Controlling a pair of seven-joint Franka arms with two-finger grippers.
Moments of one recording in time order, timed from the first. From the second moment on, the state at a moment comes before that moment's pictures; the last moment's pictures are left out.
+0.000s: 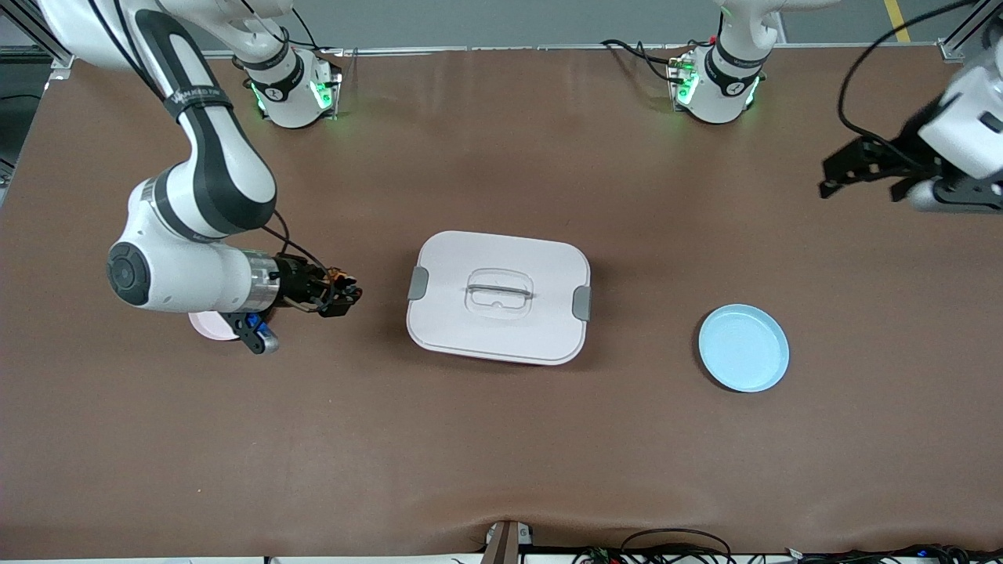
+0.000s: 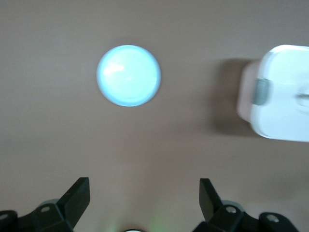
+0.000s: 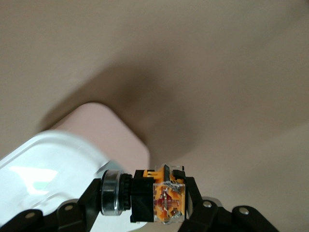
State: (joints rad) left arm -0.01 0.00 -0.15 -1.49 -0.10 1.47 -0.09; right arm 0.03 0.40 0.27 -1.64 0.36 1.87 0.91
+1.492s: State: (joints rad) left arm -0.01 -0.07 -0.46 -1.82 -0.76 2.06 -0.23; right arm 0.28 0.47 0.27 -1.35 0.55 2.03 1.64
